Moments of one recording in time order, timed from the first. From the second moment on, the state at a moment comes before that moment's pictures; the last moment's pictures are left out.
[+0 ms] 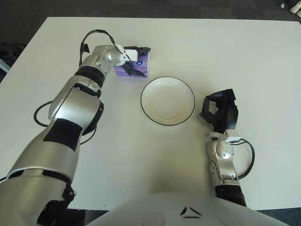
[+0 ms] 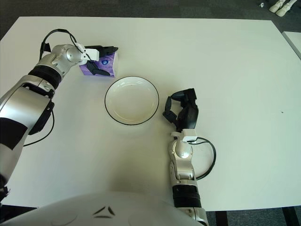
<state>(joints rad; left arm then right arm) -1.24 0.35 -0.47 1.29 0.56 -0.39 -0.46 0.10 0.11 -0.01 0.06 -0.07 -0.48 -0.32</state>
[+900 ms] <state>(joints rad) -1.13 0.31 -0.65 1.29 0.74 -0.38 0.05 0.11 0.11 -0.01 0.03 -0.07 -0.48 -0.31</state>
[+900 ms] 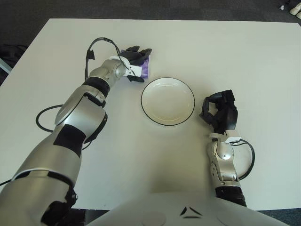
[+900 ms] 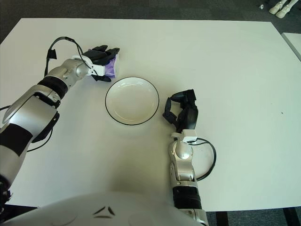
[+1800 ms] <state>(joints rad) -1.11 0.28 -0.70 1.31 0.76 -0.31 0.18 0.13 0.11 -0.01 0.01 -0.06 -0.48 -0.30</state>
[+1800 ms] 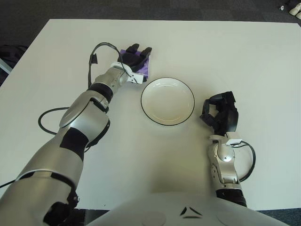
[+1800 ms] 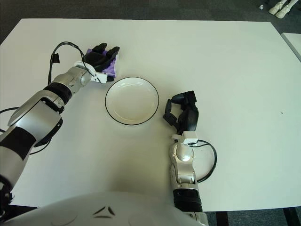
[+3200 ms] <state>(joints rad) -1.10 0.27 -0.49 1.30 0.59 -0.25 0.06 0.14 0.11 0.00 0.01 -0.06 -0.49 -0.31</state>
